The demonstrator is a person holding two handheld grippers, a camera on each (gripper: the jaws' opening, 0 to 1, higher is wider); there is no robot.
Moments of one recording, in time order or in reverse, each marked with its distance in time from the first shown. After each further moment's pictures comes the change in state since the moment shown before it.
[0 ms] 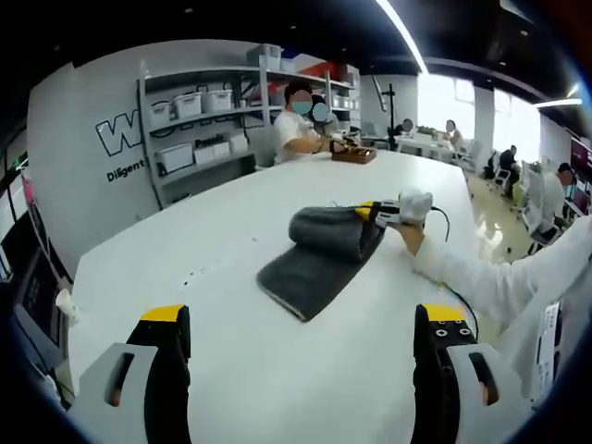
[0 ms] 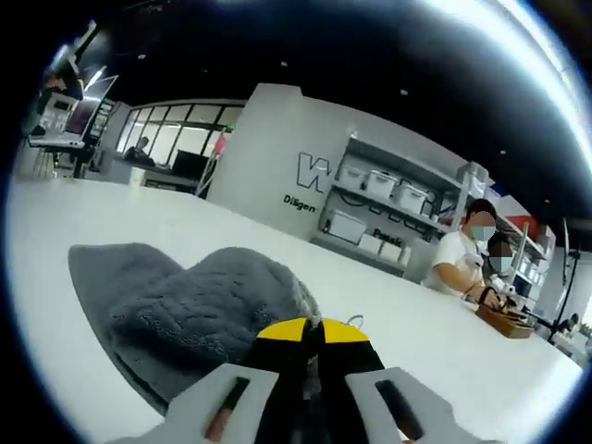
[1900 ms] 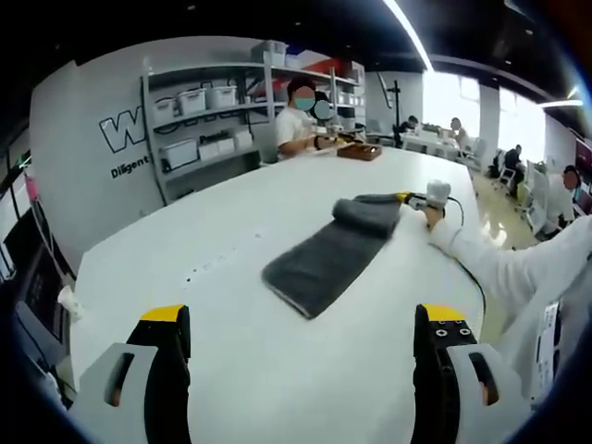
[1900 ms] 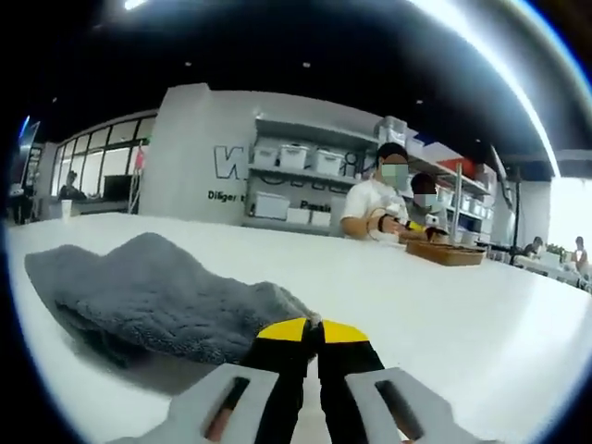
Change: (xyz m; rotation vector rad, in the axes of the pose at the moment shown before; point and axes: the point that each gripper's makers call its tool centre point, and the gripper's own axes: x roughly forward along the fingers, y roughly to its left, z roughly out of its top) left arm 0.006 0.003 -0.002 -0.008 0.020 0.023; right arm -0.056 -0.183 -0.110 0.265 0.065 -0.274
